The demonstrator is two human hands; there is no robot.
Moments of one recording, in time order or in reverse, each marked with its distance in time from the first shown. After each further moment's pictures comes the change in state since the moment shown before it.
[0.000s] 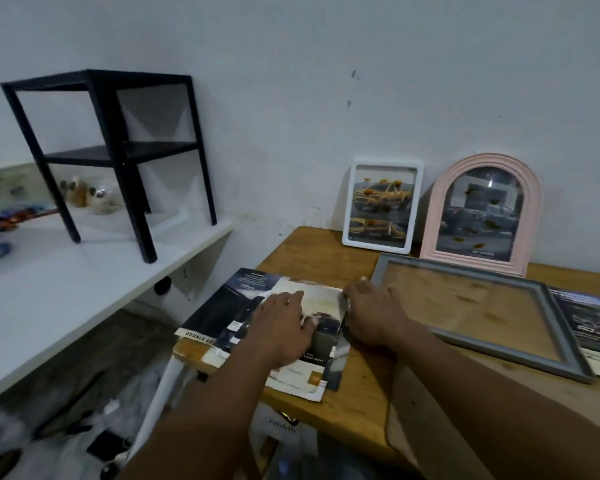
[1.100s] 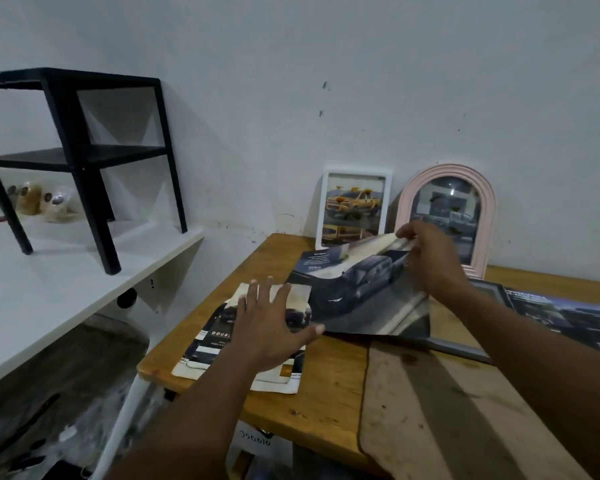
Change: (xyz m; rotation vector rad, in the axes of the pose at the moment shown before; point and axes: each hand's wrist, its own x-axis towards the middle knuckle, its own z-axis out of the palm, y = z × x) left_hand 0.019 0.012 0.009 0.013 0.056 0.037; right_hand -0.025 0.092 -0.089 0.471 0.633 0.173
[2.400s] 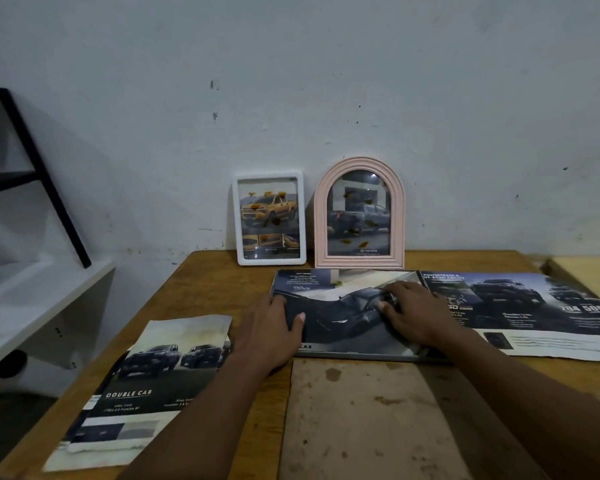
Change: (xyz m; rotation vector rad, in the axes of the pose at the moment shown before) left_hand 0.060 0.120 0.044 -0.102 -0.014 0.128; right_hand -0.051 0.149 -0.030 -0.432 -0.325 0.211
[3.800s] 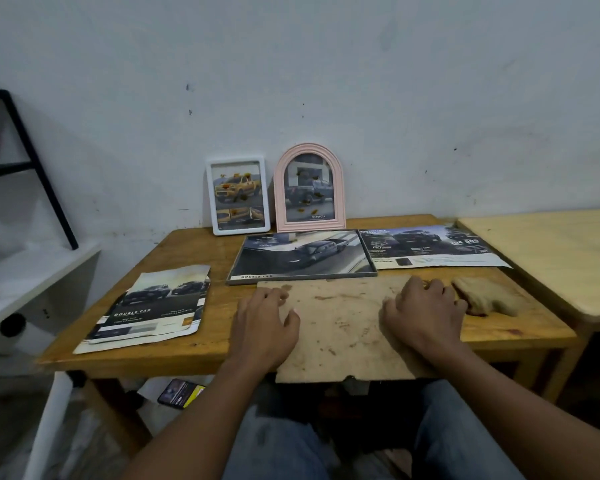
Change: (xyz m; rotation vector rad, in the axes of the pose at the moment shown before) left_hand -0.174 0.050 0.016 -0.130 0.180 0.141; right_hand -0.229 -0.013 -0.023 -0.133 0.289 0.494
